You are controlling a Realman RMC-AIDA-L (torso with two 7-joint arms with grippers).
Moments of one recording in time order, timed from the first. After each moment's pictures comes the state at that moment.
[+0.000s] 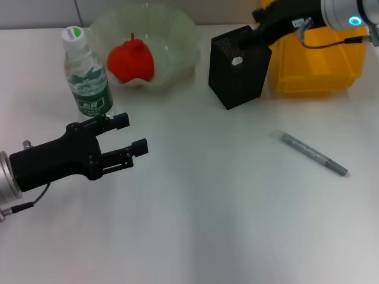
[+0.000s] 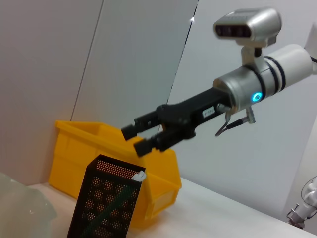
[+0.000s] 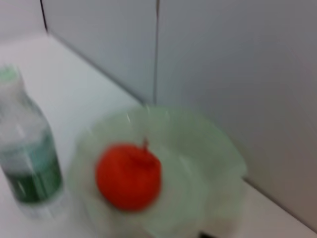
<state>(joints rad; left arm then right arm) -0.40 -2.05 0.69 0.44 1.78 1.64 -1.16 0.77 2.08 -1.09 -1.05 -2.32 -1.11 2.10</state>
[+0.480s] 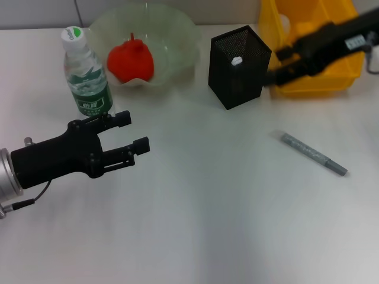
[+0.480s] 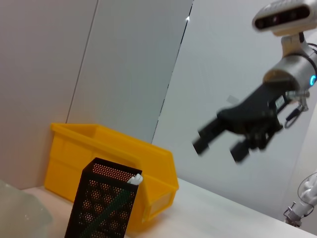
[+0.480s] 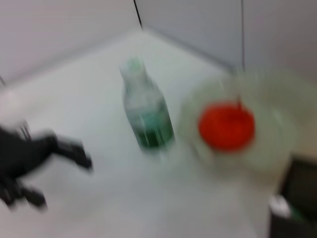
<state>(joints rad) -0.41 -2.05 0.70 0.44 1.78 1.64 -1.16 0.74 2.03 -0.90 -1.25 -2.30 -1.70 2.20</state>
